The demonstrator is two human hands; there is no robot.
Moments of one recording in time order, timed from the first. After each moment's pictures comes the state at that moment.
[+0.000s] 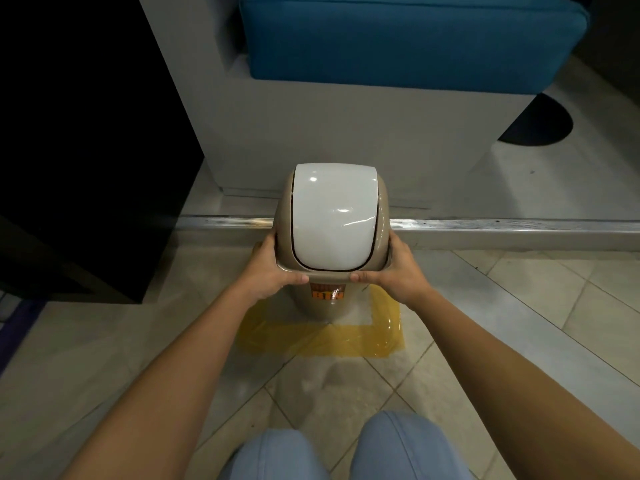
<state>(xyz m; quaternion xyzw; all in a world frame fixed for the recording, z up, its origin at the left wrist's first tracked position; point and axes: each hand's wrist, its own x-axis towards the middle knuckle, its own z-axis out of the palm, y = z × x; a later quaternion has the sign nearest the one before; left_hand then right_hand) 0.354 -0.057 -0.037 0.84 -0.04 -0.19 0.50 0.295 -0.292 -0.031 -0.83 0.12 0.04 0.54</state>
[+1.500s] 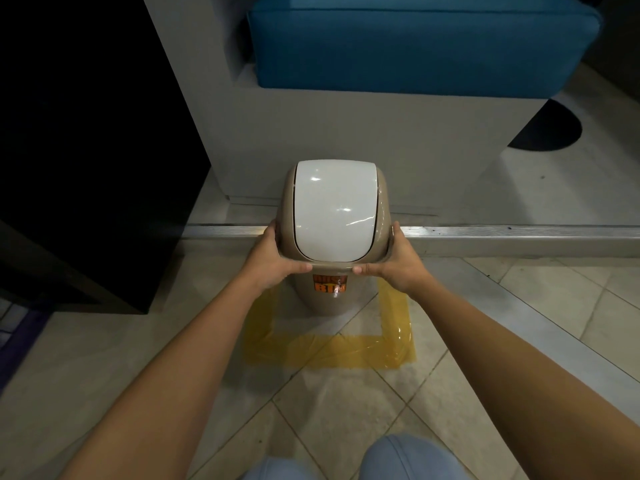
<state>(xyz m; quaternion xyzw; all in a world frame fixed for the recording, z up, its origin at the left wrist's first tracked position) 0.379 -0.057 -0.027 0.86 -0.03 -0.14 0.50 0.327 -0.288 -0.032 -0.82 0.13 0.05 0.56</state>
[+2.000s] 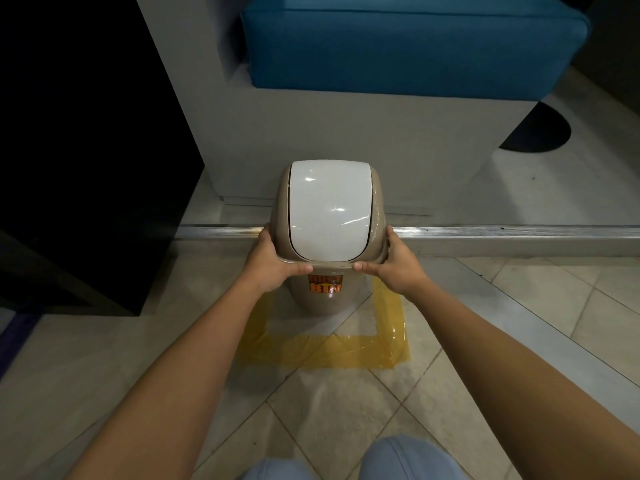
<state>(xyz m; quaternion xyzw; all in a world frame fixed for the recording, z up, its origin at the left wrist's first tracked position) 0.377 -0.065 -0.032 0.86 0.00 -0.15 0.48 0.323 -0.289 -0.033 -0.84 0.15 0.04 0.52</state>
